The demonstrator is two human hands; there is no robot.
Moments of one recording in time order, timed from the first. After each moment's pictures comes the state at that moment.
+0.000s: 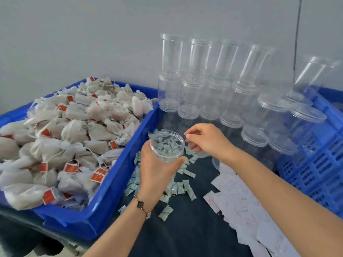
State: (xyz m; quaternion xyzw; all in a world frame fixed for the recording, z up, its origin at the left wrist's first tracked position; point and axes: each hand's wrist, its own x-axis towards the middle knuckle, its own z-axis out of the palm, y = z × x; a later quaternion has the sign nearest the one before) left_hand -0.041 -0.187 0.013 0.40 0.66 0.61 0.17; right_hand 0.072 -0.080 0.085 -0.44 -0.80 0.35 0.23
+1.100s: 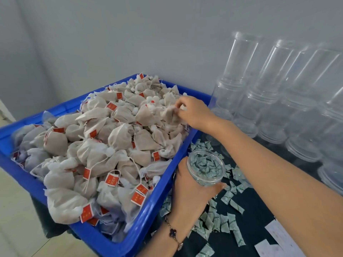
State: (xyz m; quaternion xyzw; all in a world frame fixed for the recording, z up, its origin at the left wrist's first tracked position) left_hand -0.079 -0.162 -0.015 0.34 0.69 0.61 0.19; right_hand -0.132 -0.027 0.104 -0.25 -0.93 0.20 0.18
